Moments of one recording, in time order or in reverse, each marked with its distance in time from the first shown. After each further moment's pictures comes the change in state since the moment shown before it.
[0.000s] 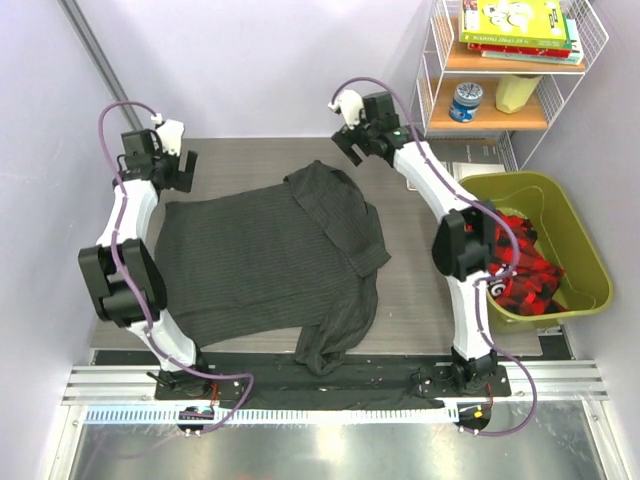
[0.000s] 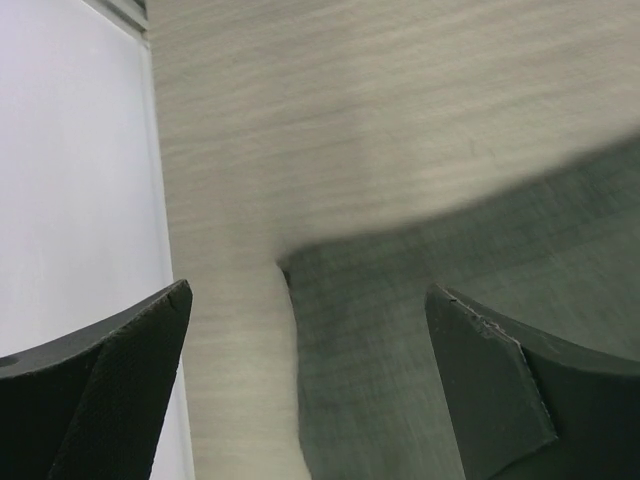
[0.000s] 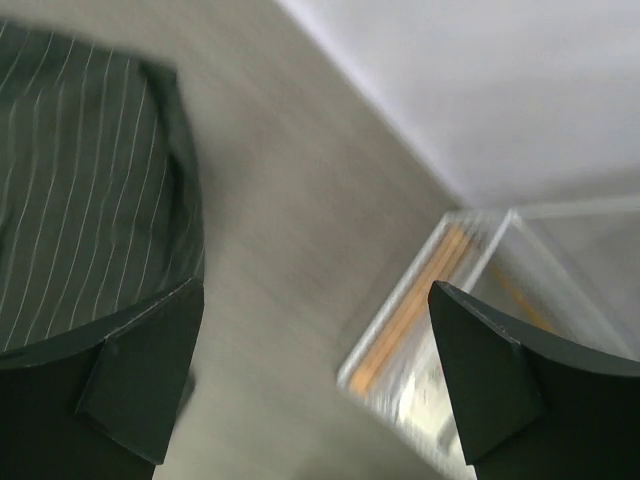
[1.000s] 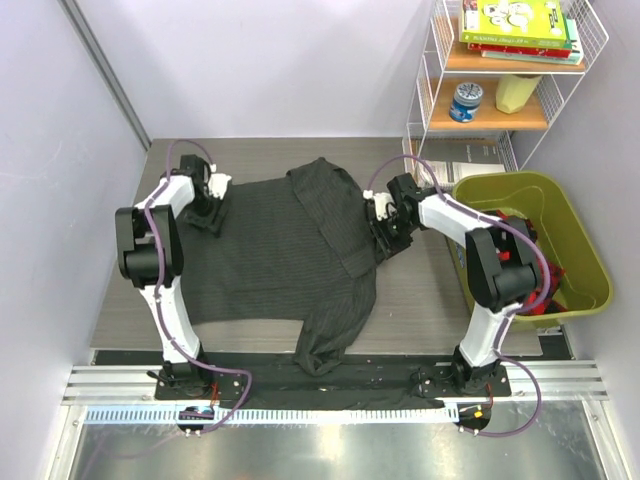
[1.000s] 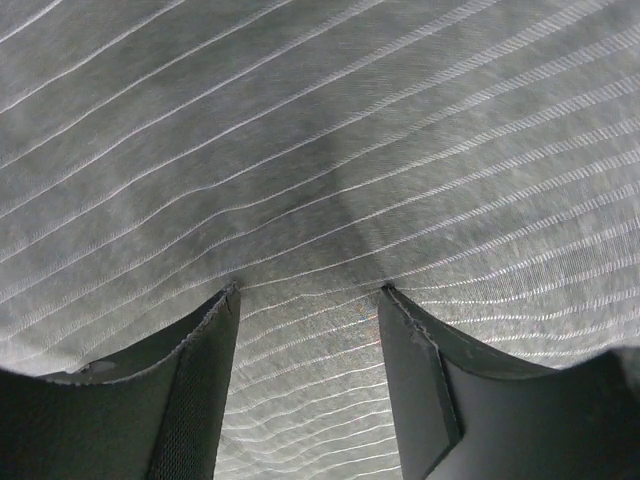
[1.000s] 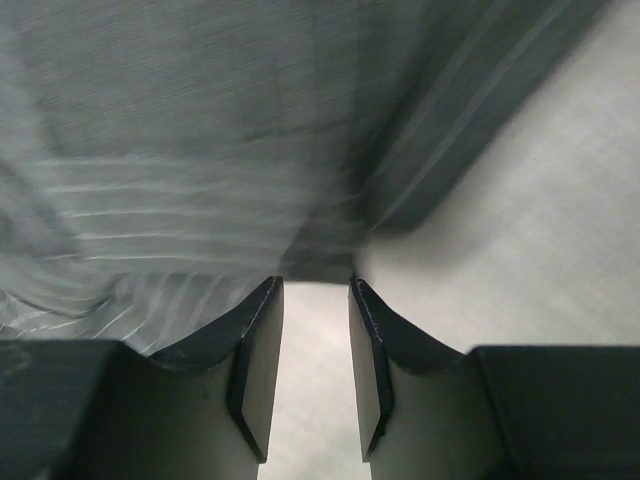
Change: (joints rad) left arm -0.141 0.263 0.000 -0.411 -0.030 0.008; right arm -0.061 -0.441 -0.967 -0.203 -0.396 0.368
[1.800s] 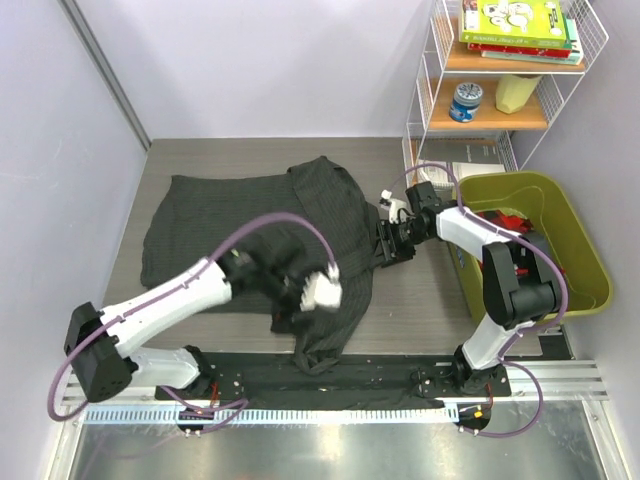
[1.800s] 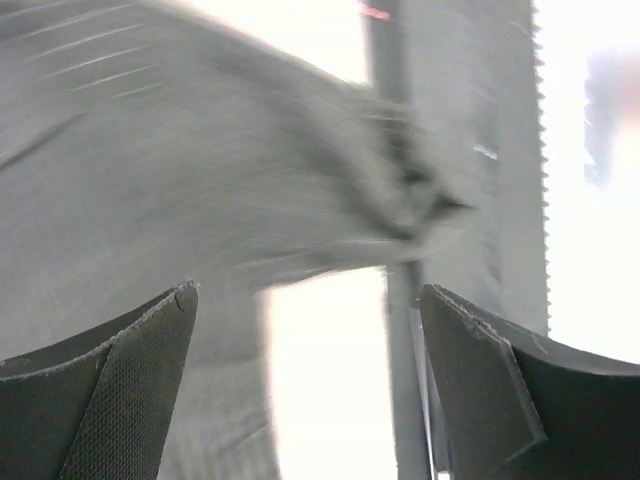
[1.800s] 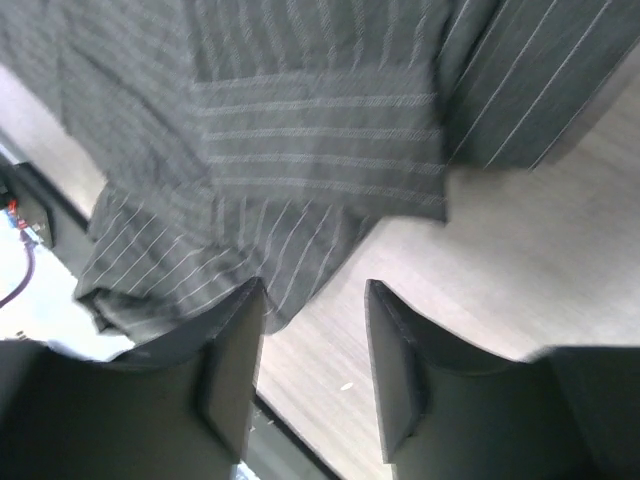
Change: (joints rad) left arm -0.889 -0.769 -0.404 -0.169 0.483 0.276; right arm -0.076 -0.100 -0.156 0.119 -0.280 0.206
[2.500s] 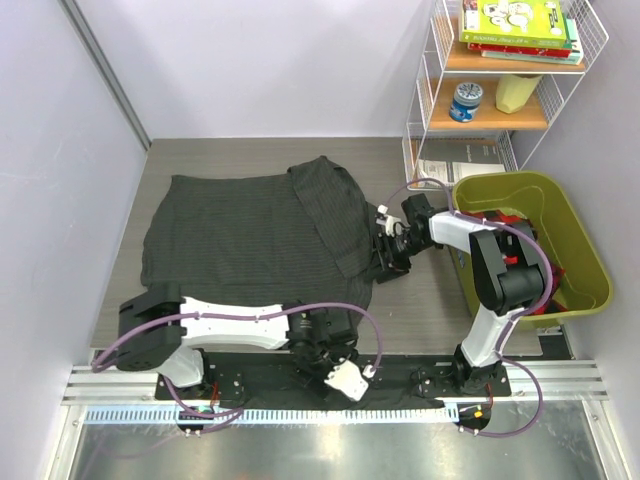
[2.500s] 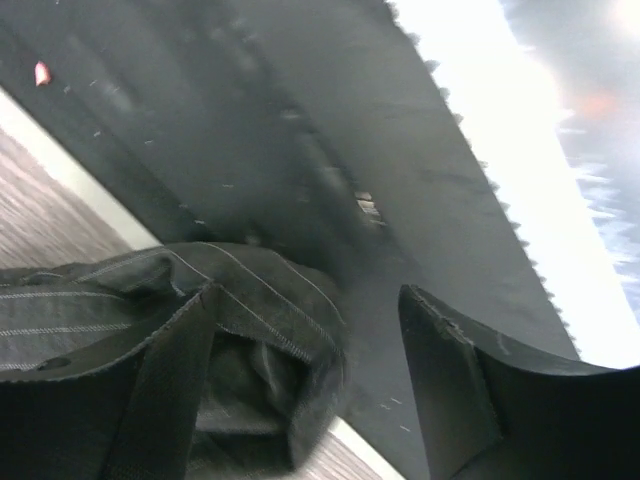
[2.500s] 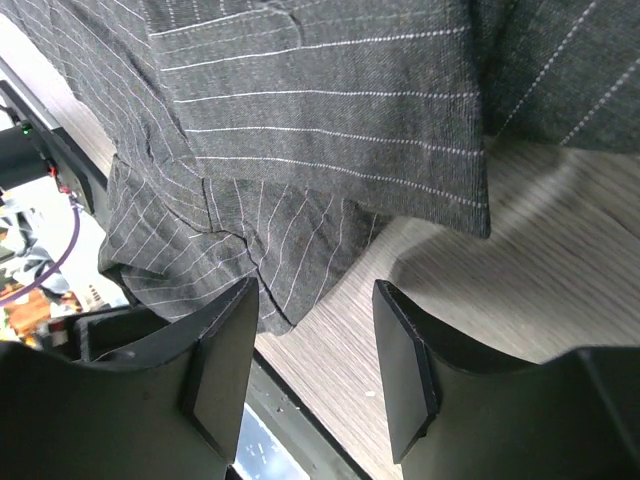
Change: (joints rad) left arm -0.547 0.262 -0.152 0.208 -0.190 0.063; right arm 0.003 0.090 -0.055 0.003 -0.117 0.022
